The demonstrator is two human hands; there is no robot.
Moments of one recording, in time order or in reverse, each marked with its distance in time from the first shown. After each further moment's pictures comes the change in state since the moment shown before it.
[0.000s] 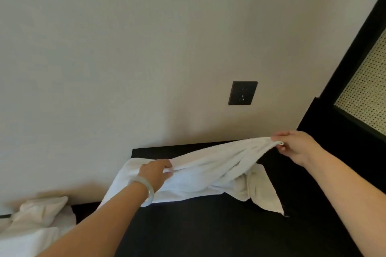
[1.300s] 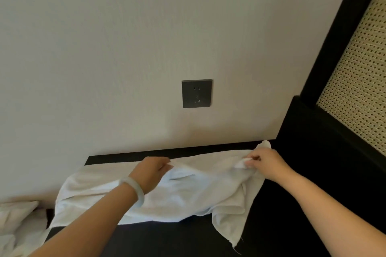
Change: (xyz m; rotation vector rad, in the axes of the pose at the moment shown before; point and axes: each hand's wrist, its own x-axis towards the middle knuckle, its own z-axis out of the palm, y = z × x) left_hand 0.051 0.150 0.044 0.027 0.049 0.098; right_hand 0.117 0.050 -0.083 -0.850 -0.377 -0.477
